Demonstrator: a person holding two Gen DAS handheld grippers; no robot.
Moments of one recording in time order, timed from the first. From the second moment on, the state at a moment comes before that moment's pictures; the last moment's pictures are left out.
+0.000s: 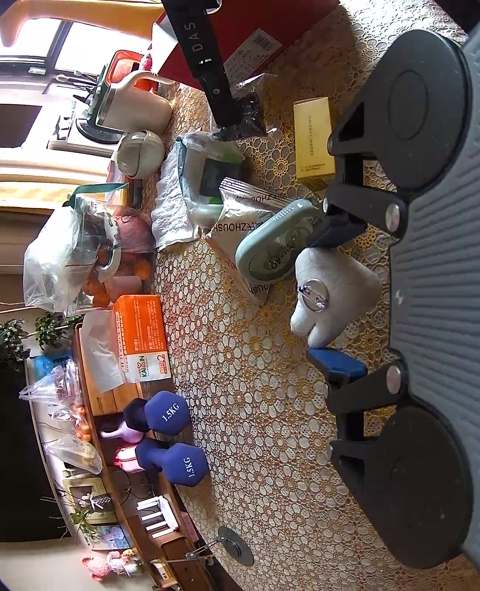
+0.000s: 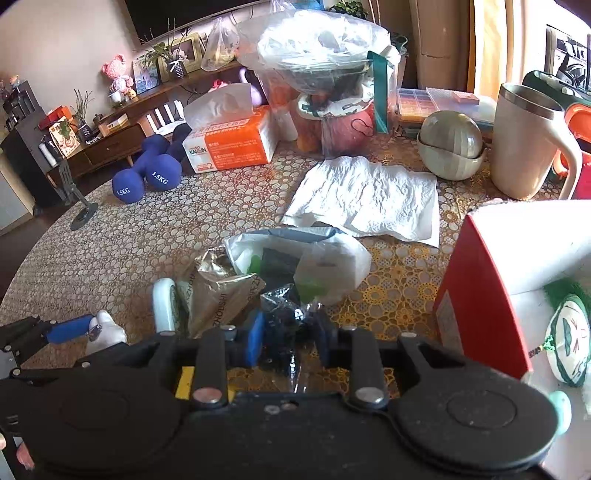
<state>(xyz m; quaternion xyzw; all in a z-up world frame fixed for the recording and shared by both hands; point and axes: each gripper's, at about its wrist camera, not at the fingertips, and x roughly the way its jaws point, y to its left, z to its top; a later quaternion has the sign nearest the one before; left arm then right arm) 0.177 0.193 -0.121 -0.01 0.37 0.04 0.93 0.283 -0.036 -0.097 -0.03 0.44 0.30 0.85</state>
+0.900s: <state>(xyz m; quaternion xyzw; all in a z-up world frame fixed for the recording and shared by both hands) 0.132 0.047 0.007 0.05 0.33 -0.08 0.94 0.206 -0.165 0.011 0.02 0.38 0.32 0.87</state>
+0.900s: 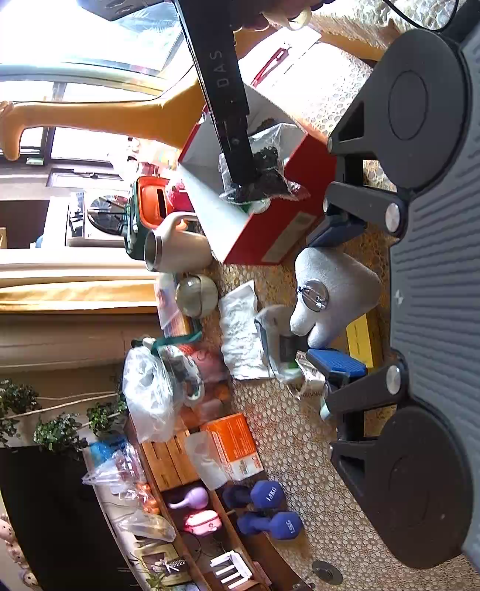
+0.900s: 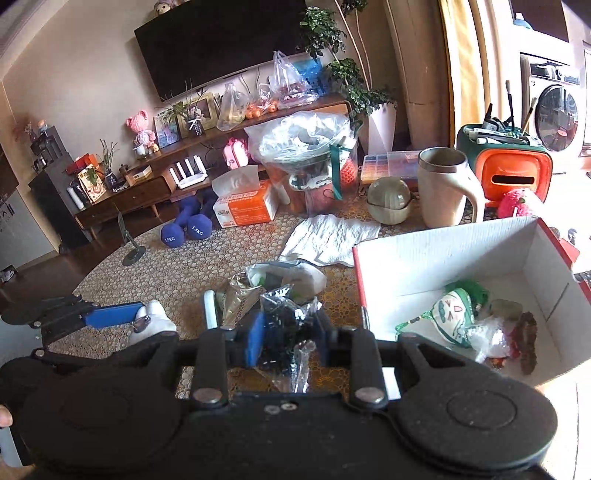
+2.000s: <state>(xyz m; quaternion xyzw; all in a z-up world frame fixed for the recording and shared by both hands) 0.267 -0.137 -0.030 0.12 0.37 -0.15 0.91 0.287 -0.316 -0.022 0.05 0.39 0.19 0.90</state>
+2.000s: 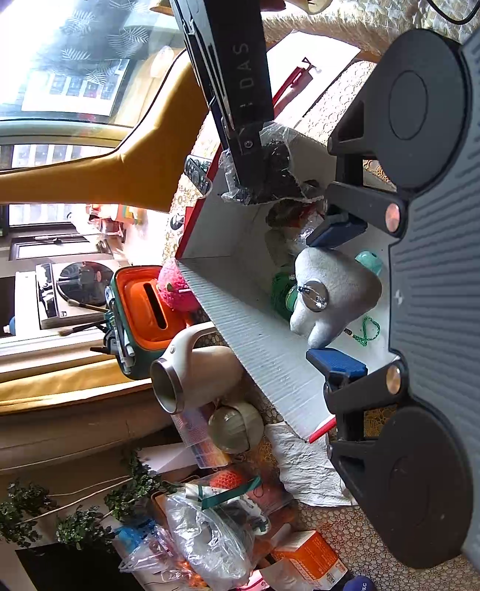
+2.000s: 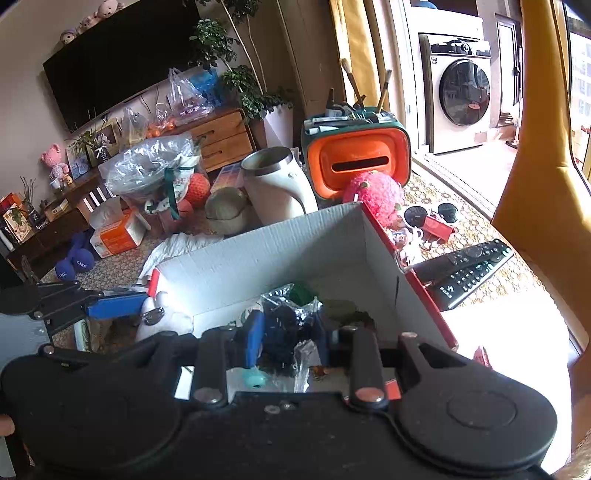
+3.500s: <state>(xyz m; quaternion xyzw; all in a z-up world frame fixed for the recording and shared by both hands) 0.323 -0.160 -0.084 0.12 0.47 -0.15 0.86 0.330 -0.312 -0.071 0.03 0.43 0.14 0.89</state>
